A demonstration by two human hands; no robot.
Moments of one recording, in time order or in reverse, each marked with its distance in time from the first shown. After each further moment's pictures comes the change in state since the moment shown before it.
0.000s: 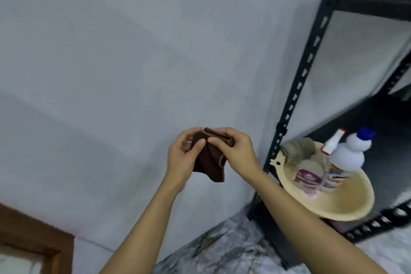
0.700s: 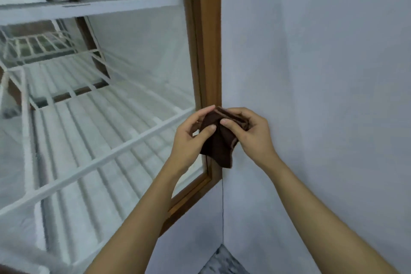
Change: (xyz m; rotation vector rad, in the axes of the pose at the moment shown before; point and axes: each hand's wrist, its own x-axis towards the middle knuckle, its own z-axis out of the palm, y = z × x) left_hand -0.137 0.082 -0.227 0.319 1.071 0.209; right_hand 0.010 -0.076 0.329 0.456 -1.125 -0.272
